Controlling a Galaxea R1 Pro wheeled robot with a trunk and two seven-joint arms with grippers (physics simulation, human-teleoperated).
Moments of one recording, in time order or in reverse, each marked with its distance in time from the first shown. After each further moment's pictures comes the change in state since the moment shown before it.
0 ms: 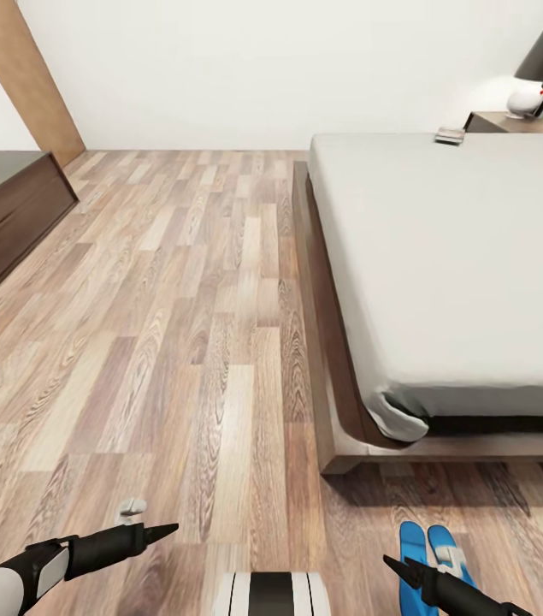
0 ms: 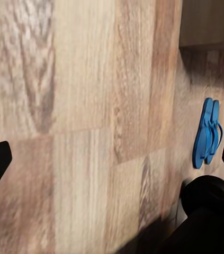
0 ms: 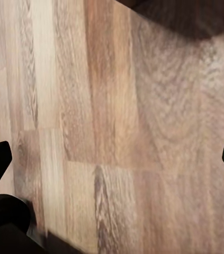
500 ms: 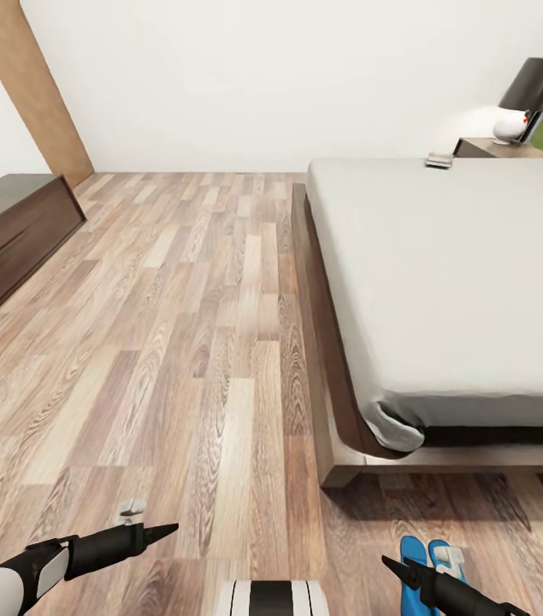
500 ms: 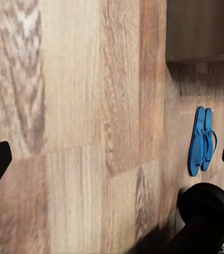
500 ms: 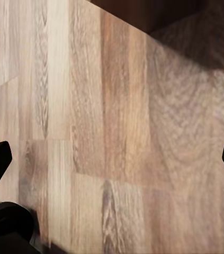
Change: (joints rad) left arm 0.000 0.000 -0.001 0.000 0.000 0.000 0.000; right arm 0.000 0.005 0.001 0.001 0.002 -0.003 -0.001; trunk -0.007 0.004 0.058
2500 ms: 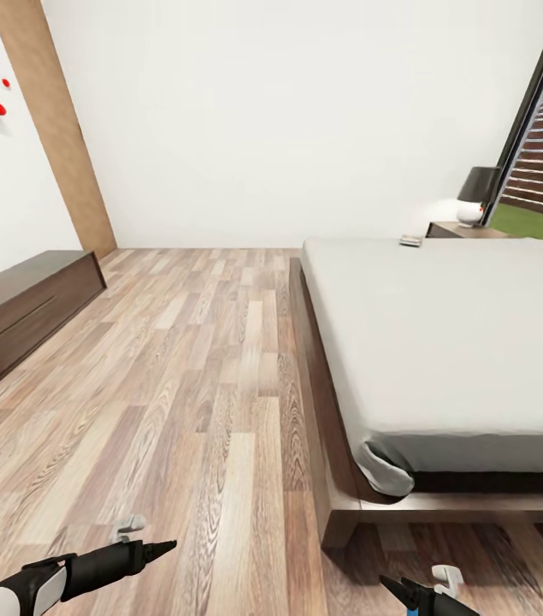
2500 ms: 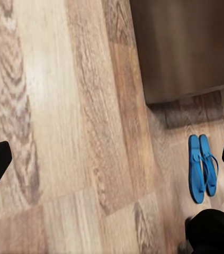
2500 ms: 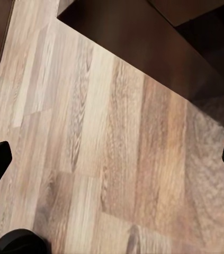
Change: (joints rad) left arm 0.048 -0.009 0.001 0.000 0.000 -0.036 0.062; right arm 0.000 0.007 -0.007 0.105 0.006 -0.054 0.002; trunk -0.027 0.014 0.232
